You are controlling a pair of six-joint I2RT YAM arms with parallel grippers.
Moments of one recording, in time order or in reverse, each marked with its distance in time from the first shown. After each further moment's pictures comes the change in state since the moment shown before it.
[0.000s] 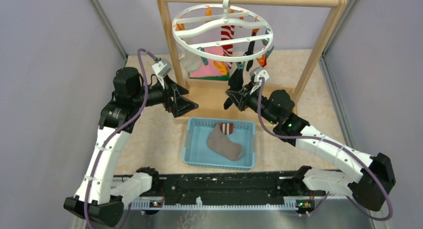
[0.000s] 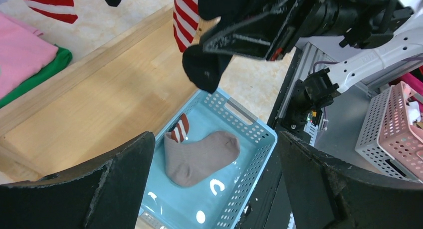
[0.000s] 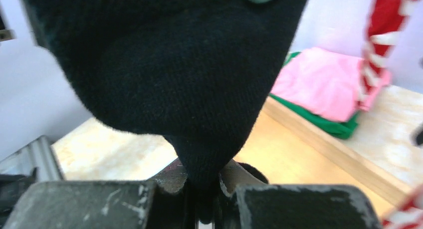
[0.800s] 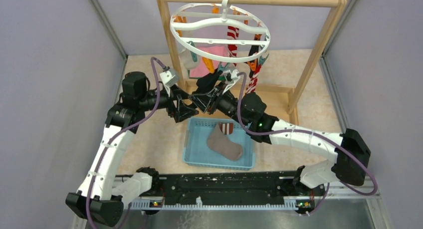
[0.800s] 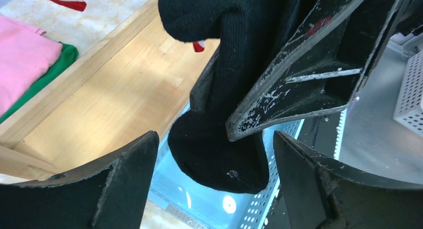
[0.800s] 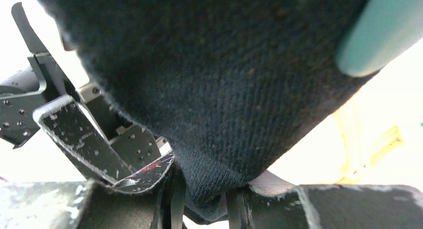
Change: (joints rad) left arm -0.007 -0.010 -0.106 0.012 0.025 0.187; right arm 0.278 0.289 0.180 0.287 0.056 0.321
